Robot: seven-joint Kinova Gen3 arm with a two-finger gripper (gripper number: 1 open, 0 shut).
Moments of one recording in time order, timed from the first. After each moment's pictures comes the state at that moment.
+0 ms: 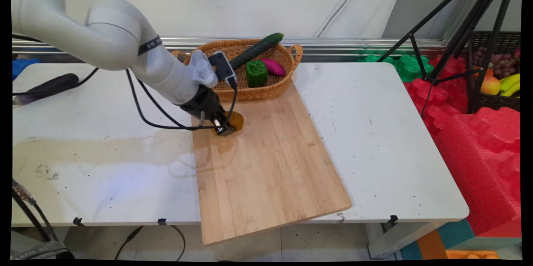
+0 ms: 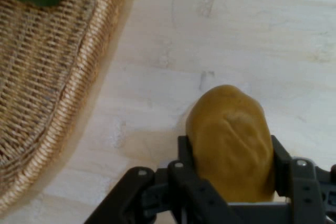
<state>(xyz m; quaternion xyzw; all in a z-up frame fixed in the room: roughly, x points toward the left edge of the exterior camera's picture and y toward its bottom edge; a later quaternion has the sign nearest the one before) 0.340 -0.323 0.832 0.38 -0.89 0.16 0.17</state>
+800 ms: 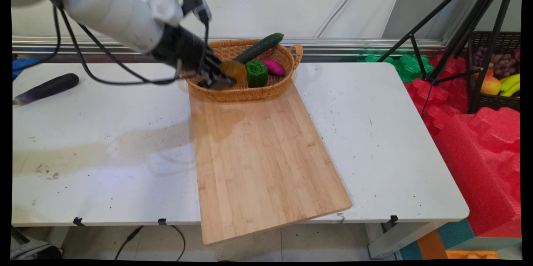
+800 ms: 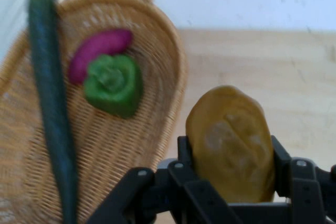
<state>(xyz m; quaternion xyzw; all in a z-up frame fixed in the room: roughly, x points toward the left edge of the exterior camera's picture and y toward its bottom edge) 0.367 -0.294 0.959 0.34 -0.87 0.23 0.26</state>
